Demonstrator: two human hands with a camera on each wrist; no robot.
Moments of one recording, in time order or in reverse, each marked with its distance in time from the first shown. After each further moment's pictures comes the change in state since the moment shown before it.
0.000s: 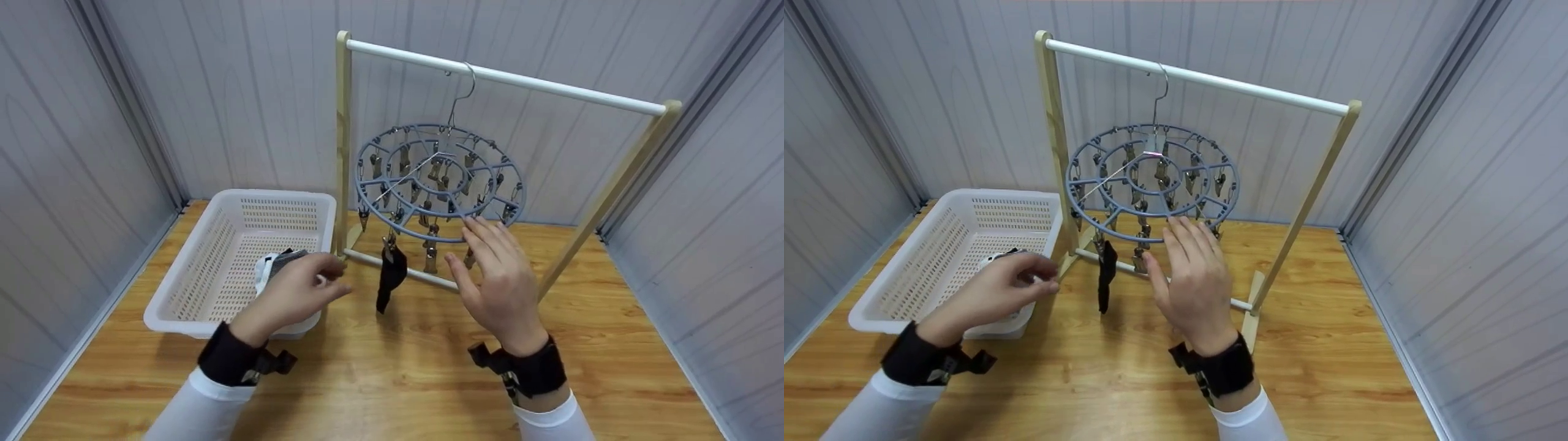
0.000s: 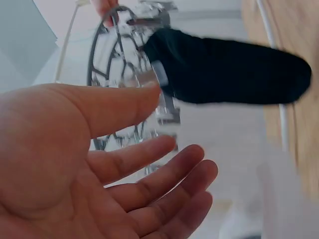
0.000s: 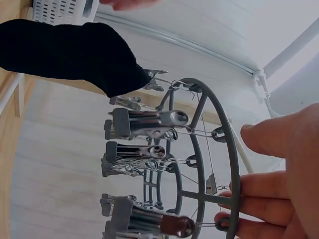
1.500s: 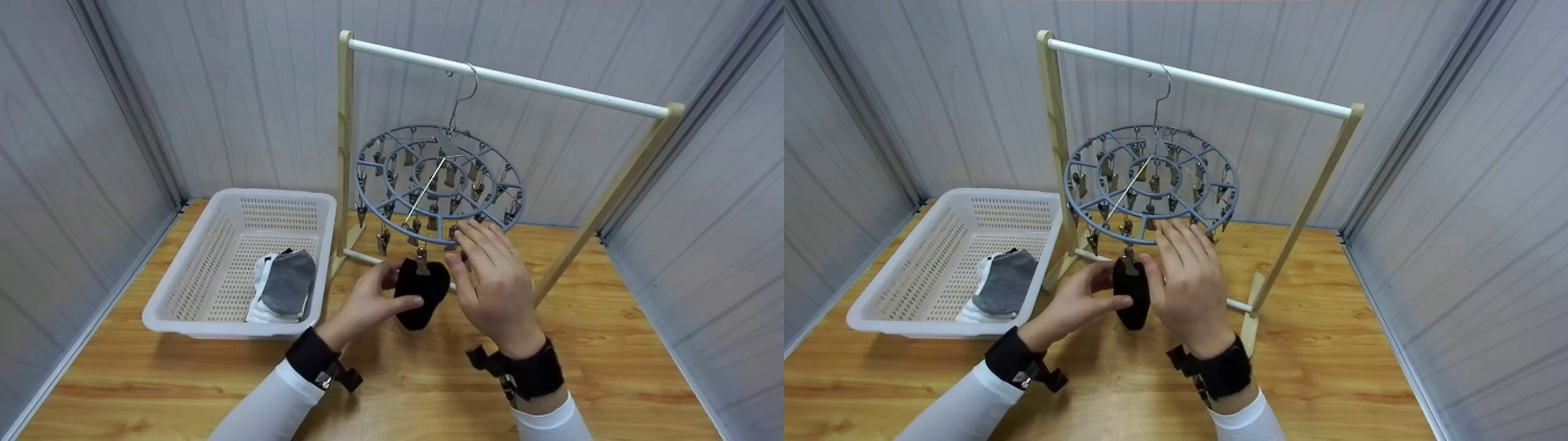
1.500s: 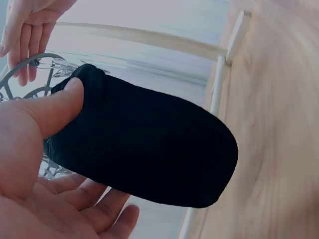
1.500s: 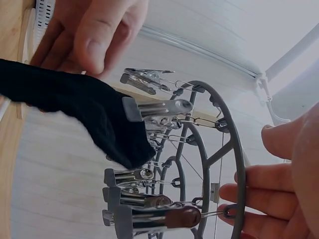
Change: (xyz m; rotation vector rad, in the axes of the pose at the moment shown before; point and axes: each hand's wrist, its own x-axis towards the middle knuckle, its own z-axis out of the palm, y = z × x) left_hand 0.049 0.006 0.117 -0.528 0.050 0.060; right_hand 0.001 -0.006 0.003 0.055 0.018 -0.023
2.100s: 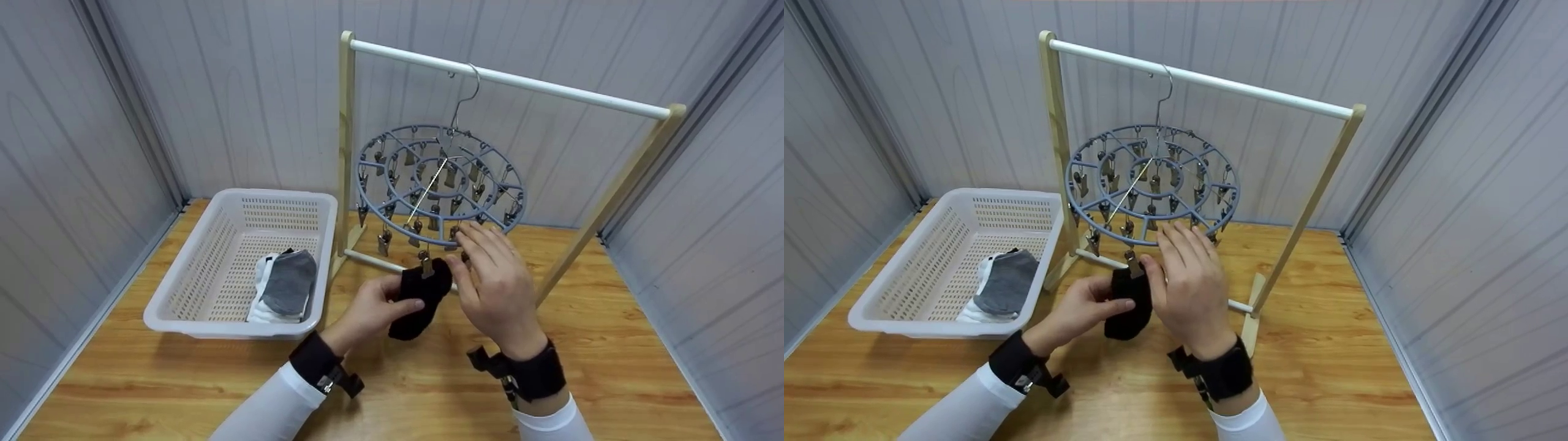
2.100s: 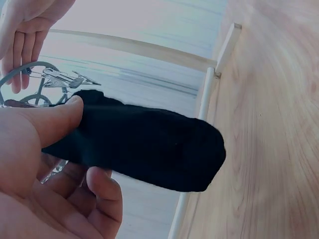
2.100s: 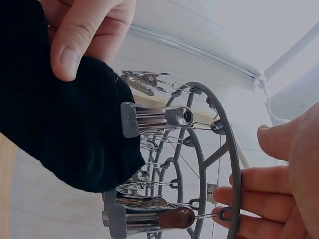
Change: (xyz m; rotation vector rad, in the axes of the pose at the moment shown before) left_hand -0.005 -0.005 0.009 -0.075 -0.064 0.038; right_hand -0.001 0.000 0.000 -0.007 0.001 0.009
